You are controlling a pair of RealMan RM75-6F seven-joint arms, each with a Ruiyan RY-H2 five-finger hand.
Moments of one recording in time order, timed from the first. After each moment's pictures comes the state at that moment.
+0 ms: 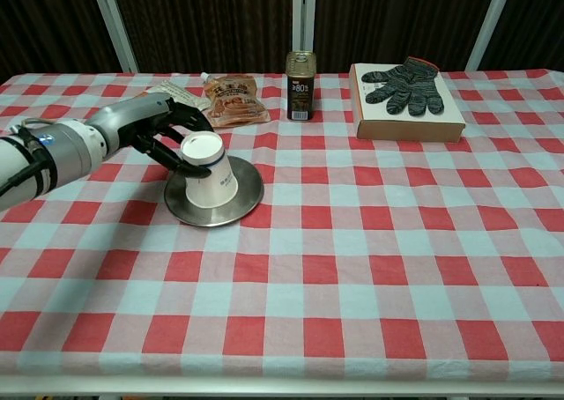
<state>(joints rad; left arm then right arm) -0.71 -1.74 -0.27 -1.22 1.09 0.80 -0.23 0.05 -1.04 0.03 -1.59 -1.55 1.49 0.10</state>
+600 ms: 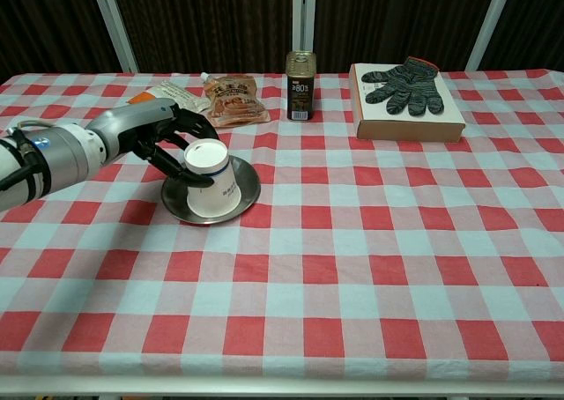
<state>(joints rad) -0.71 -1.70 -0.24 -1.29 1.11 0.77 -0.23 0.05 -1.03 0.04 -1.60 -1.54 1.50 0.09</state>
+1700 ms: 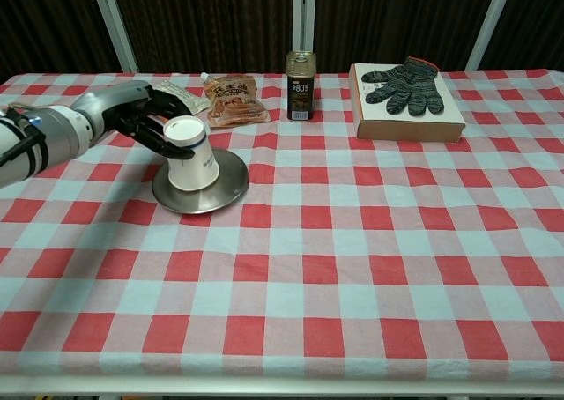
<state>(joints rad) -0.72 -1.71 -0.30 -1.22 1.01 0.76 -0.24 0.05 -1.03 0.04 -1.61 -1.55 1.51 0.08</state>
